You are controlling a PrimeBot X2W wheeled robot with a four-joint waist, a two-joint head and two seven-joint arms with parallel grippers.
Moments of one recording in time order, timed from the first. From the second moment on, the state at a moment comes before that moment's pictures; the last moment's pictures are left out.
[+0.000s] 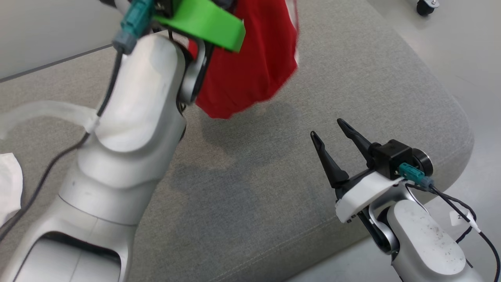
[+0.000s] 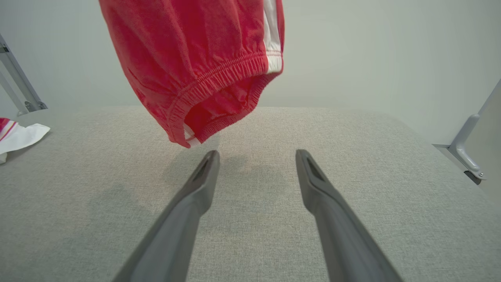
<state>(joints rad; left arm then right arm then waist) -1.10 0.06 -0.52 0.43 -0.33 0.06 -0.26 -0.37 -0.20 0.40 0.24 0.30 0.13 -0.16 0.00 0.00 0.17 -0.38</state>
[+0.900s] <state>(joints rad) -0.63 0.09 -0.42 0.77 -0.40 0.05 -0.26 -0.22 -0.20 0.28 0.21 0.28 0.13 -0.14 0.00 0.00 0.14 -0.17</state>
